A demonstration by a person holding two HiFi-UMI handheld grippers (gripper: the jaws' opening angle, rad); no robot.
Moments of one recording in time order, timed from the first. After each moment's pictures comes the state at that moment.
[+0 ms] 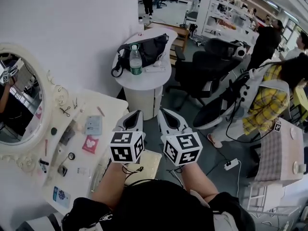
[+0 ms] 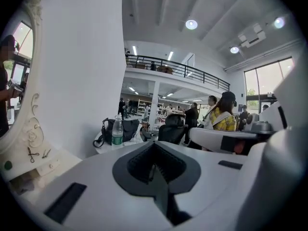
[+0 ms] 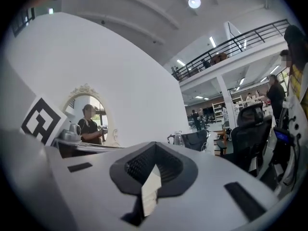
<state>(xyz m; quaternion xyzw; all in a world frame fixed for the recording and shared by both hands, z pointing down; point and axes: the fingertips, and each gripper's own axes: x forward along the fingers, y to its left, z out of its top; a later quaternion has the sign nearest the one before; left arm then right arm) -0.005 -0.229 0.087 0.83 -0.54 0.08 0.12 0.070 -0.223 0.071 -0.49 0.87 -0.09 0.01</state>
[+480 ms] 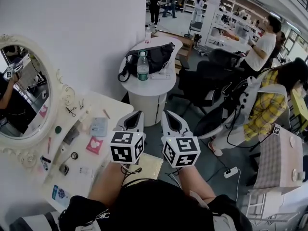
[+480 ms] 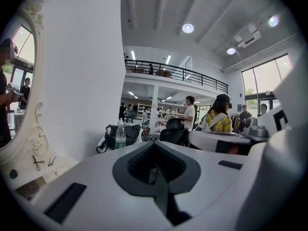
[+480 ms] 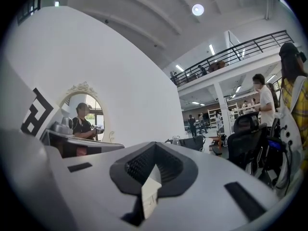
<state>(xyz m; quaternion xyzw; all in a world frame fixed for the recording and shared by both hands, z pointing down) -0.029 -0.214 0.058 0.83 -0.55 0.06 0.10 0.055 -0.214 0.052 -0.52 0.85 -0.06 0.02</state>
